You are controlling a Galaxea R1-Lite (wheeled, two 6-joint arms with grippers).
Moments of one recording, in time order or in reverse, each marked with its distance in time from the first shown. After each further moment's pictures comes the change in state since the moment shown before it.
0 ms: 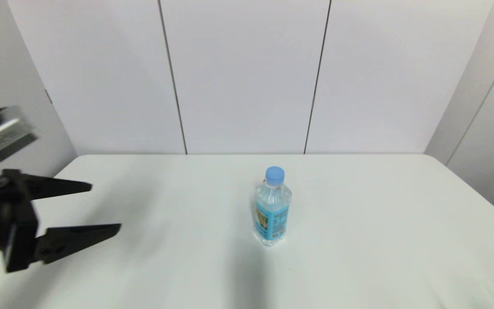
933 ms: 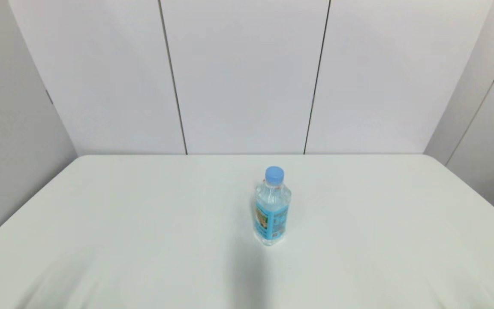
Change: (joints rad) left arm 0.209 -1.019 0.866 -0.389 0.320 -0.112; right arm 0.000 0.000 0.000 0.000 0.000 0.000
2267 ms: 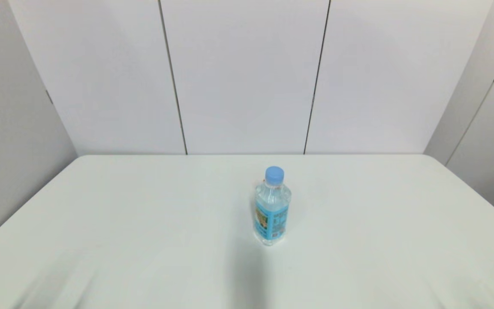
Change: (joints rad) left arm 0.001 -0.013 0.015 0.003 0.063 -0.216; right arm 0.000 0.000 0.000 -0.001 0.004 -0.008
